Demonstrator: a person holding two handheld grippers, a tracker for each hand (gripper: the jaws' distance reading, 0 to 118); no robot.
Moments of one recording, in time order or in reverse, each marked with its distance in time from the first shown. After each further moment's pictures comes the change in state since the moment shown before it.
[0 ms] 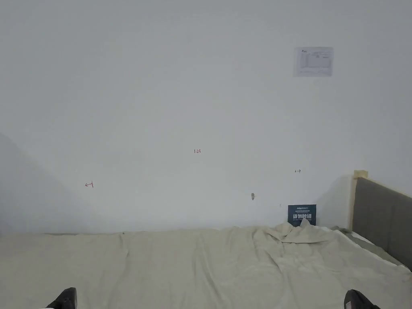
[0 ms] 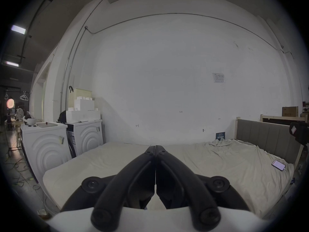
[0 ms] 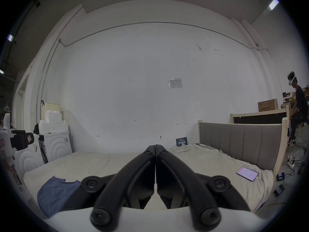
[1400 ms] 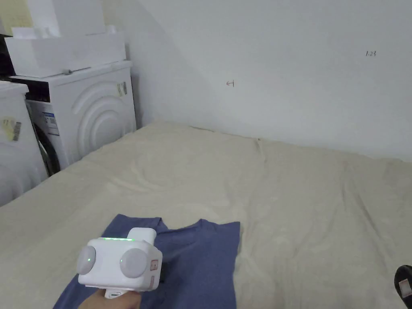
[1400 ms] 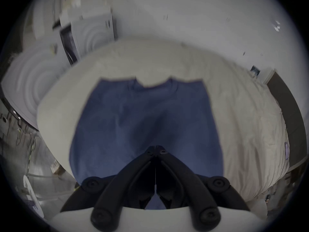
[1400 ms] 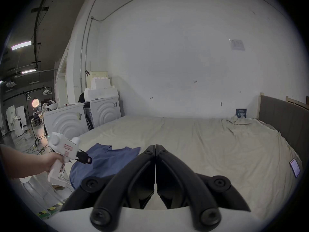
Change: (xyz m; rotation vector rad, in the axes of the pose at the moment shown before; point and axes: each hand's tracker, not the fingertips) left arm -0.210 -0.222 -0.203 -1.063 0.082 0.176; right arm -0.154 -0.093 -0.080 -0.364 0.498 0.032
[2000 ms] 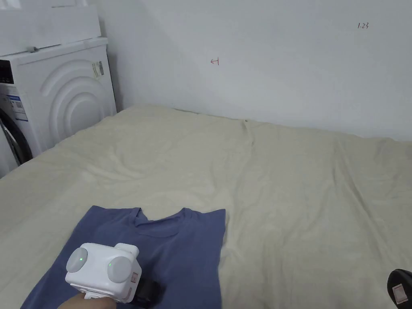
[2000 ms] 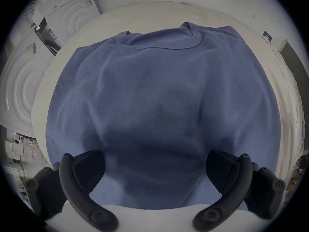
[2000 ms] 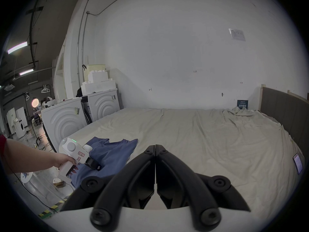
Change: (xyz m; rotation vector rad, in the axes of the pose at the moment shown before) left arm -0.013 -0.008 -0.097 -0.183 0.103 -0.165; right arm 0.014 -0.017 -0.024 -0.067 0.006 -0.024
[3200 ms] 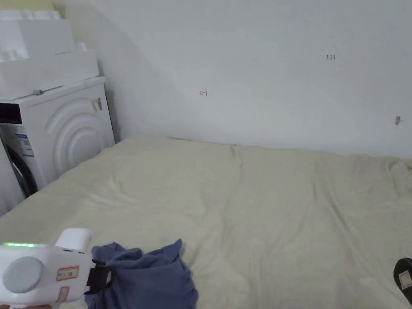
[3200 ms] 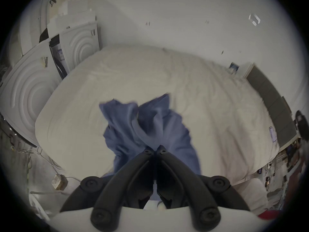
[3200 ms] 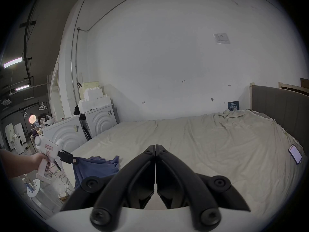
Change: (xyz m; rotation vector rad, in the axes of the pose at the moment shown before) left arm -0.039 -0.044 0.214 0.371 -0.235 0.040; right arm 0.030 0.030 0.070 0.107 -0.046 -0.098
